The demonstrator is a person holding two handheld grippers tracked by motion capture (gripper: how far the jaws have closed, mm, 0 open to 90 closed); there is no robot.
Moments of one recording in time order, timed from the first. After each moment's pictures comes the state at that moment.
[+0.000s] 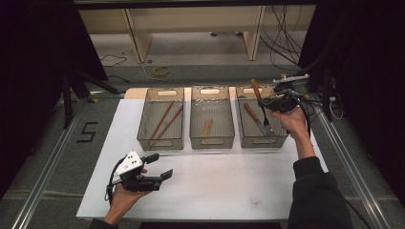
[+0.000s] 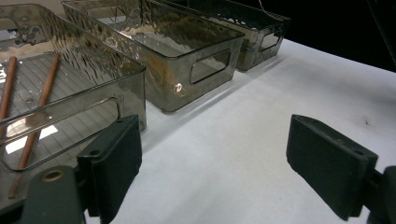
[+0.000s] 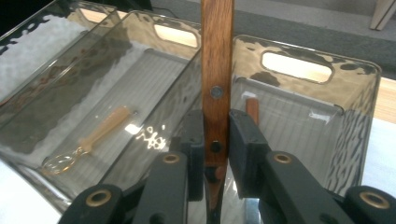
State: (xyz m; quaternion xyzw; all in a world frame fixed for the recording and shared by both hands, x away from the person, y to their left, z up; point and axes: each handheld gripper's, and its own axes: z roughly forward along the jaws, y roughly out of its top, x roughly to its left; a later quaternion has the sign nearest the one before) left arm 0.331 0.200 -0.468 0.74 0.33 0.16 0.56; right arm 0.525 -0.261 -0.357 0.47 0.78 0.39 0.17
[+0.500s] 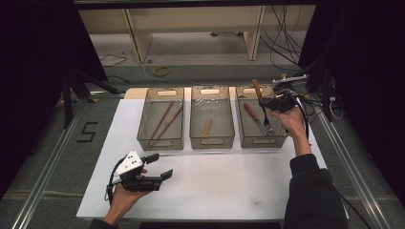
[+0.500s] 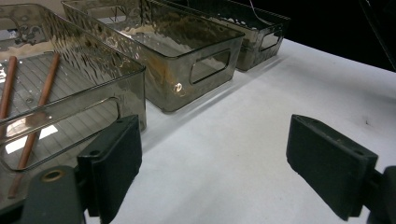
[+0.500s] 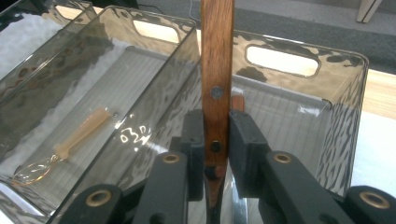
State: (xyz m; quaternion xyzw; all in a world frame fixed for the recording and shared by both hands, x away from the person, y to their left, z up) left arm 0.331 0.200 -0.468 0.74 0.33 0.16 0.56; right arm 0.537 -0.264 -0.368 0.49 0.77 0.37 0.18
